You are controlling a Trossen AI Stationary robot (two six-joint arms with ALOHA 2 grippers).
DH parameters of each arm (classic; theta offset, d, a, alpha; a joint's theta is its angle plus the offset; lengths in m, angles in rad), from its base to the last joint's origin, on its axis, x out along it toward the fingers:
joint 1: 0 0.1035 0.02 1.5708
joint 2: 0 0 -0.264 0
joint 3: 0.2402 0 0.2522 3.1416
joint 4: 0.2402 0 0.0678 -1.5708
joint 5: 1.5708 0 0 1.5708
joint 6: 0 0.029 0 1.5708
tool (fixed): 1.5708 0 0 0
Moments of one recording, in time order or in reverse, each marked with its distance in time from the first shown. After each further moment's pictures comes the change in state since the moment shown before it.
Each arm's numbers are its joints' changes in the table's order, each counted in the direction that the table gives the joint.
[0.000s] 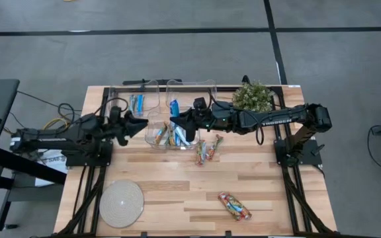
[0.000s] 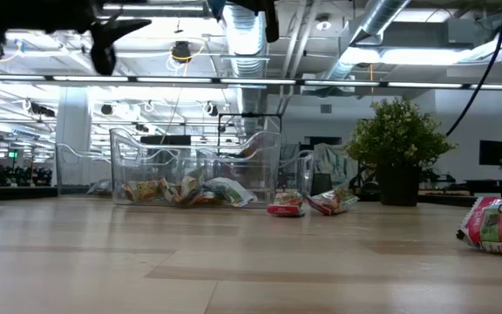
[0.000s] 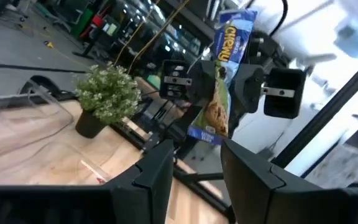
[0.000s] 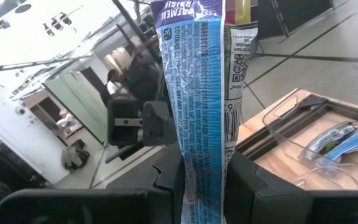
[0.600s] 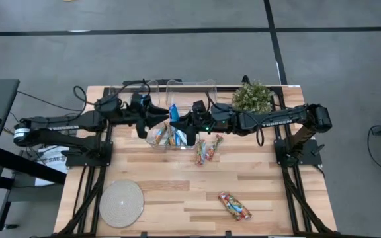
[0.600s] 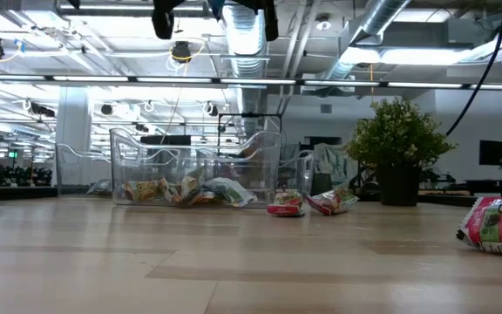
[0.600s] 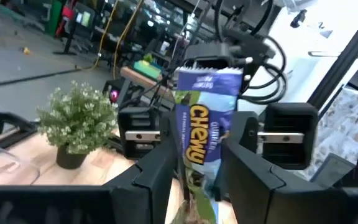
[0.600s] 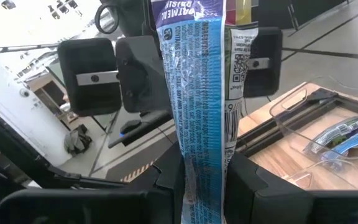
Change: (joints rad) left arm 0.096 -0.481 0.429 0.012 0.224 0.195; right arm 0.012 0.000 0.000 0.027 -0.029 -0.038
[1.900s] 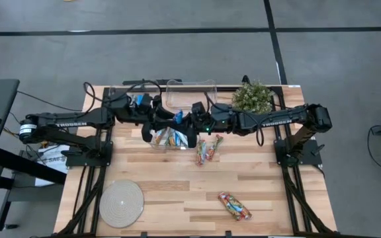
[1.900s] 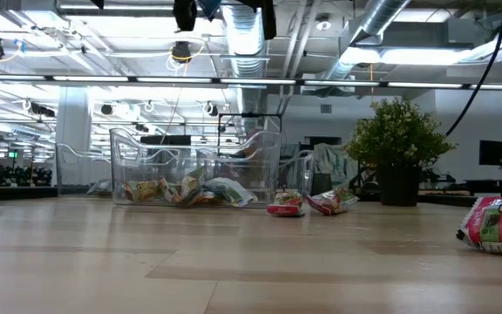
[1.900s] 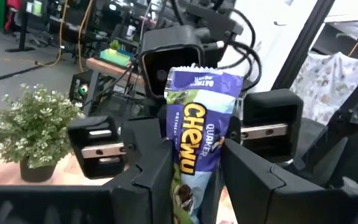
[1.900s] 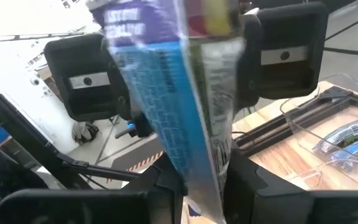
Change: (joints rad) left arm 0.003 -0.138 0.098 -0.021 0.169 0.098; right arm -0.001 0.000 0.000 0.005 -0.053 -0.026
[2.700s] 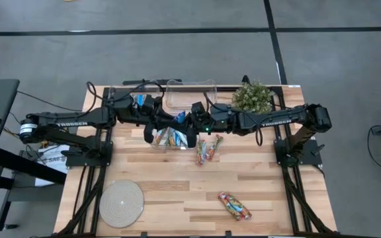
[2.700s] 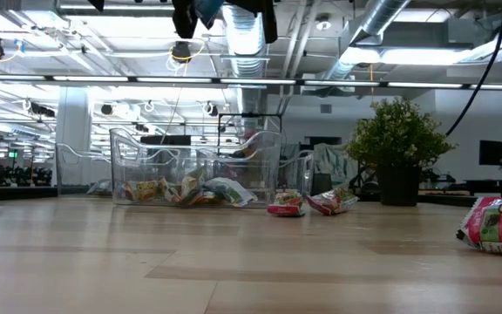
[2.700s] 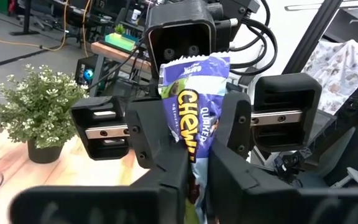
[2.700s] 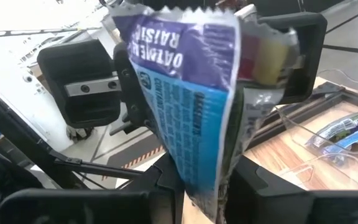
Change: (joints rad) left arm 0.000 -0.015 0.003 0.073 -0.003 0.015; right arm 0.000 -0.002 -0.001 0.011 0.003 0.000
